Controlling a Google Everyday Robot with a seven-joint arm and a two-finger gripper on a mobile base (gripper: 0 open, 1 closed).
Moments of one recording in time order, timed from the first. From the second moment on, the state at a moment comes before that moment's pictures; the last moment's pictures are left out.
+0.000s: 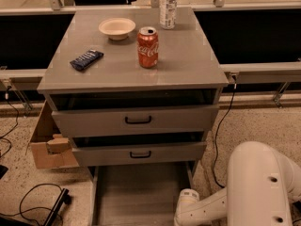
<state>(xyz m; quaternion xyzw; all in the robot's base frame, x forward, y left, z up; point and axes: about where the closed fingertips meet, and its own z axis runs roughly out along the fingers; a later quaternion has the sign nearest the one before) 0.379 -0.138 0.169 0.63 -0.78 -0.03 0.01</state>
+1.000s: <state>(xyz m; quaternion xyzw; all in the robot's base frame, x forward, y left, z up) 0.379 -0.138 0.169 0.63 -0.78 -0.03 0.01</state>
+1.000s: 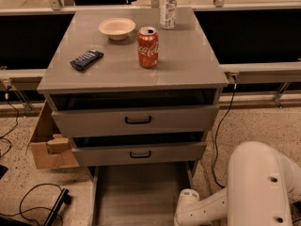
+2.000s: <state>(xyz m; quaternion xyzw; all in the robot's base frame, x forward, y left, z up) 0.379 -0.138 0.169 0.63 -0.78 -0.03 0.01</state>
